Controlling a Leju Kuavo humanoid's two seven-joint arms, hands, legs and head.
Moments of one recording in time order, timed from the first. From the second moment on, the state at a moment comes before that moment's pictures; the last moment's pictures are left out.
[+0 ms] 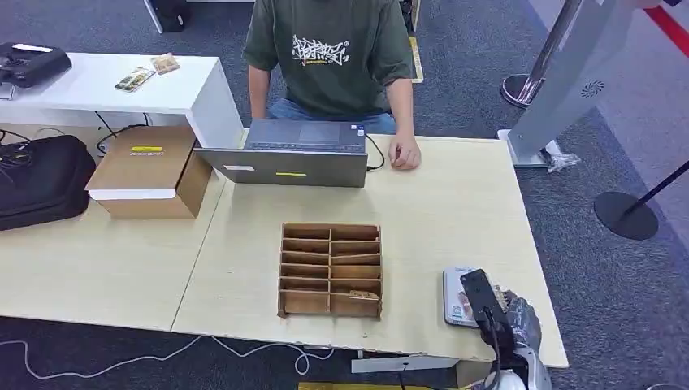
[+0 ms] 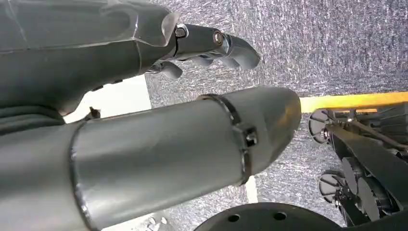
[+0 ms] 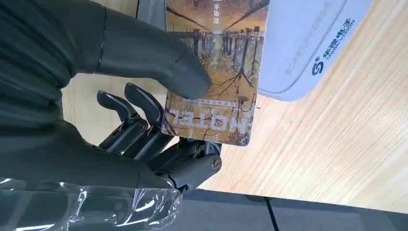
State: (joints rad) left arm -0.07 0.06 -1.54 -0.04 1.46 -0.17 -0.07; right arm 0.10 0.24 -0.29 -1.47 1.06 0.01 0.22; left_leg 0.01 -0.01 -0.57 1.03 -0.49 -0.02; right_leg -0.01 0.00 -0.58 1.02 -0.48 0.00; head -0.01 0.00
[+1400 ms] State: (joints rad) left arm -0.08 0.04 -1.54 -0.04 1.50 -0.16 -0.11; right arm 0.14 0.25 -0.22 -1.60 1.46 -0.48 0.09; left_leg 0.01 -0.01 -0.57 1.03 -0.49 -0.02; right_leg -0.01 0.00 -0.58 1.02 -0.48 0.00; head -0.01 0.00
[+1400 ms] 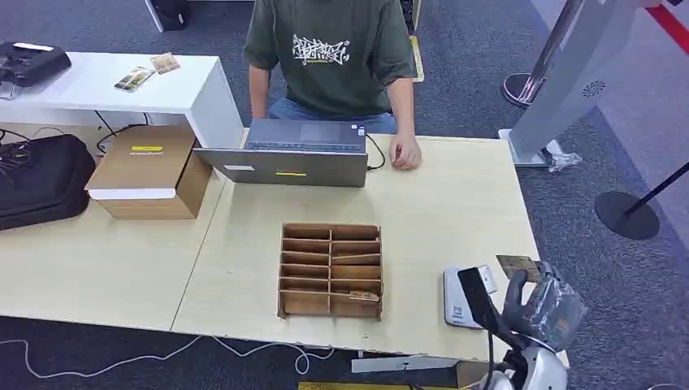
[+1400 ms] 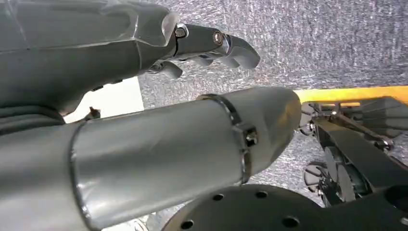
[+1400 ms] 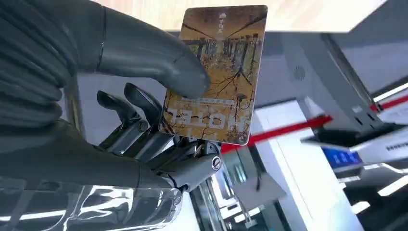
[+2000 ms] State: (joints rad) left arm -0.07 0.03 -1.54 -0.04 1.51 -0.16 -0.11; right arm 0.15 -0.03 0.07 -1.59 1.57 -0.53 0.52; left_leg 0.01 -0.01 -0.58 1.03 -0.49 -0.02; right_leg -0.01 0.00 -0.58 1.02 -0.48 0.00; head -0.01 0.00
